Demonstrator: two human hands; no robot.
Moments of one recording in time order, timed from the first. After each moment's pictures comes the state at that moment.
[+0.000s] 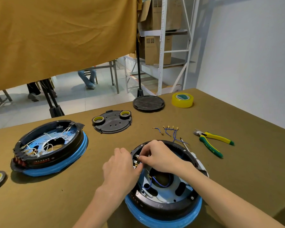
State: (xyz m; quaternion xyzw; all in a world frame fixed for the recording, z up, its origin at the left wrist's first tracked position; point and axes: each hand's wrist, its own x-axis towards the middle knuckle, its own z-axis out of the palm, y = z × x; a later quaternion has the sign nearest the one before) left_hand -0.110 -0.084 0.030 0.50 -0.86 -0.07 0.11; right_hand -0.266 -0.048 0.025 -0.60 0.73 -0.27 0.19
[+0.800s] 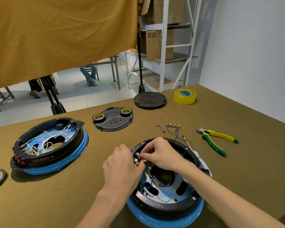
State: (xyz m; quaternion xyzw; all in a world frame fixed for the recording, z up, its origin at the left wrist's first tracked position) left_hand -0.117 -0.079 0.028 0.52 -0.84 -0.03 0.17; right_hand -0.277 -0.056 0.011 -0.57 0.71 -0.34 0.24
